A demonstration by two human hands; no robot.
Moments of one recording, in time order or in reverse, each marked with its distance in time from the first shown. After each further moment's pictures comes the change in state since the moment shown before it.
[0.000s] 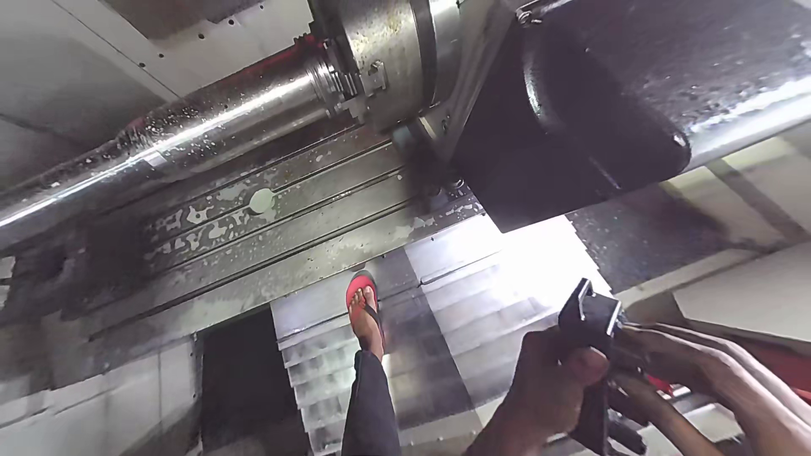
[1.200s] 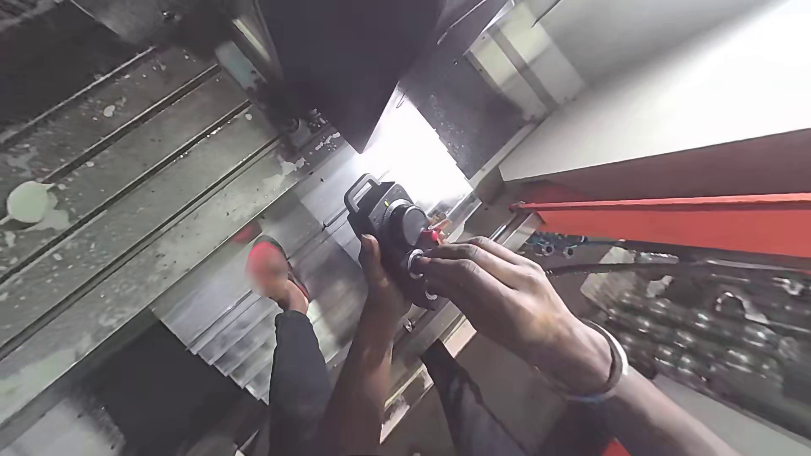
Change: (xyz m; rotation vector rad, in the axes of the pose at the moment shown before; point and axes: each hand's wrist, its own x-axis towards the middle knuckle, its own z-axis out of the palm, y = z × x) left_hand 0.007 0.002 -0.010 -0.350 0.127 0.000; right_hand -0.016 0.016 0.034 -0.197 0.165 -0.342
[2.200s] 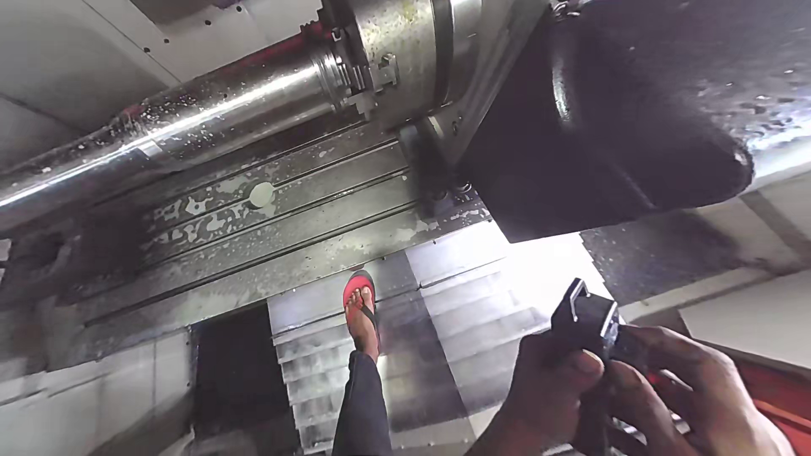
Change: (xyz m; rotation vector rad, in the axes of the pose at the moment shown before) left_hand 0.007 -0.002 0.009 0.229 -0.091 0.064; right_hand 0.037 -0.001 0.008 0.272 -0.002 0.459
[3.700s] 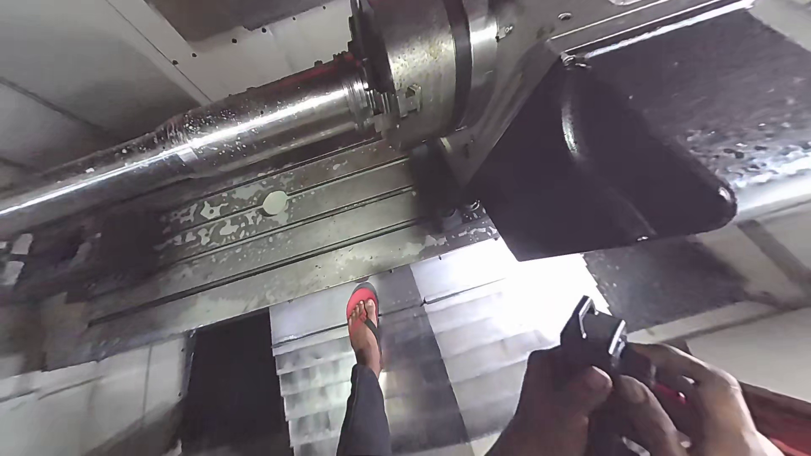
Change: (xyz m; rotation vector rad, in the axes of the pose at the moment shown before) left_hand -0.001 0.009 0.001 0.082 -0.023 0.045; right_hand 0.001 -0.011 0.003 -0.096 0.023 -0.032
